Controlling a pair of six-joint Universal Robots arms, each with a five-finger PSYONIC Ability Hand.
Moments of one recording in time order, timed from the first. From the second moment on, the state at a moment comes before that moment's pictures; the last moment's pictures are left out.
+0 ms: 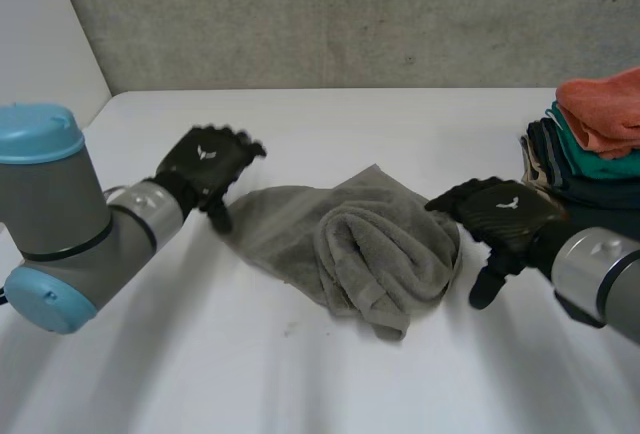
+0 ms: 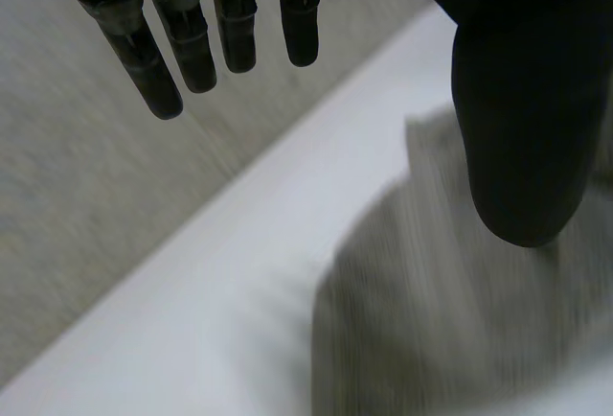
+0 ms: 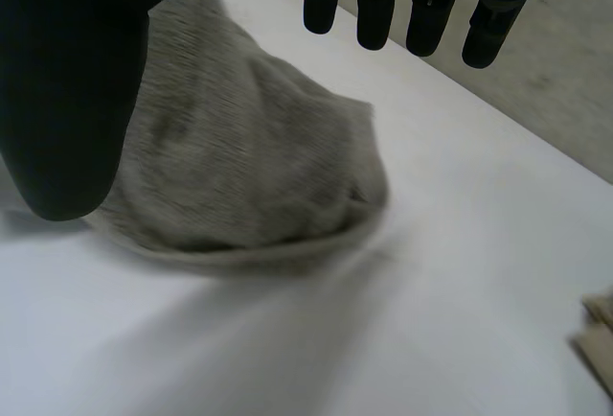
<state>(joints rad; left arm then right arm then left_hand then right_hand) 4.36 -1.99 -1.49 3.26 -1.30 3.56 1.81 -1.42 1.71 0.20 1.20 2.72 0.30 0.28 0.28 0.28 0.11 0.23 0.21 0.21 0.21 0.05</state>
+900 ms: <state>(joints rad) 4.30 -2.30 -1.30 3.26 -1.18 3.71 2.04 -1.22 1.84 -0.24 1.35 2.73 1.16 1.19 1.19 1.19 0.98 0.75 0.78 0.77 0.77 0.59</state>
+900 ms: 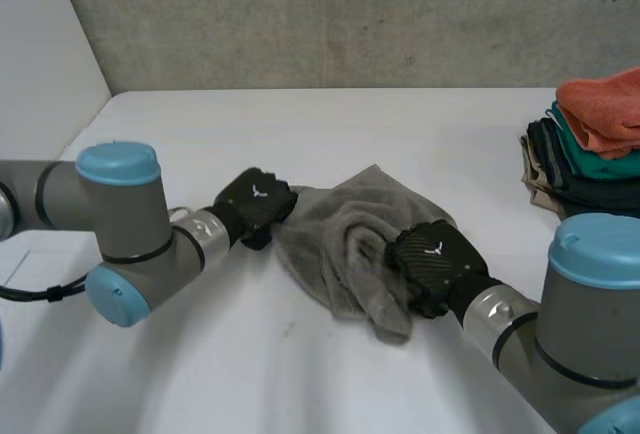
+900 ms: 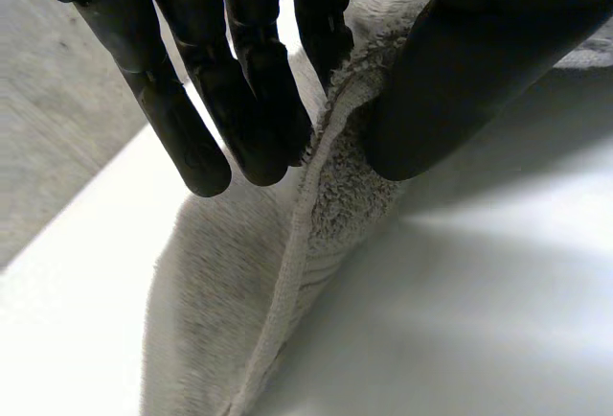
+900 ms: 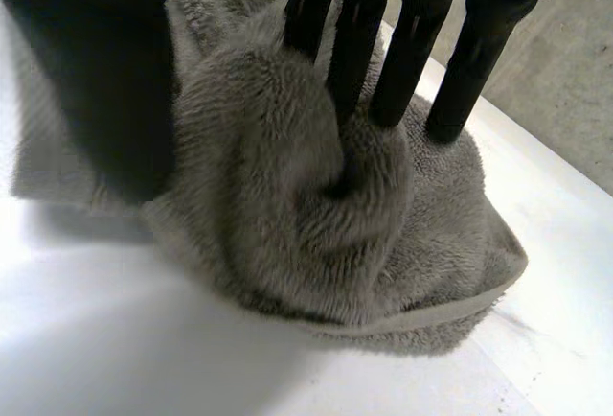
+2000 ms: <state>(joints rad) 4.26 -1.59 -1.61 3.29 -1.33 3.54 1.86 -1.40 1.63 0.15 1.45 2.82 1.16 1.19 1.19 1.20 0.98 0.23 0.22 0.22 0.23 0.05</state>
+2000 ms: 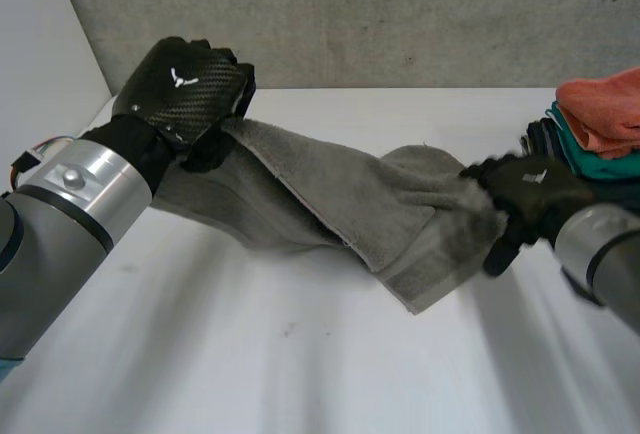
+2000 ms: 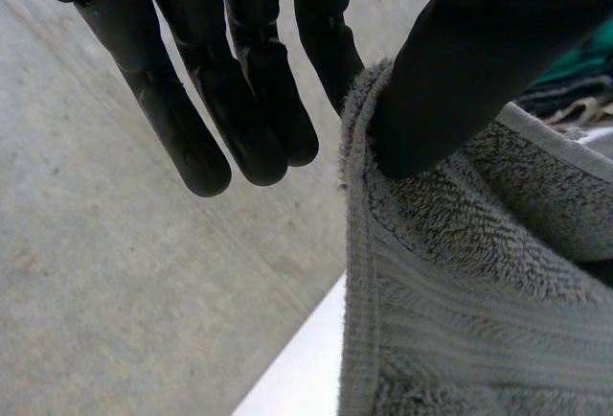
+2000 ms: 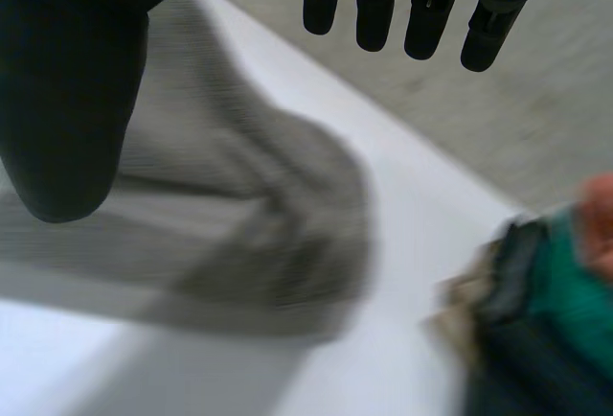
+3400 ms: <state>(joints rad) 4.33 -1.73 -1.69 3.21 -1.44 3.54 1.77 -1.38 1.28 0.48 1.40 2.38 1.16 1.20 1.19 1.20 0.98 1.11 1.17 1.18 1.19 0.97</state>
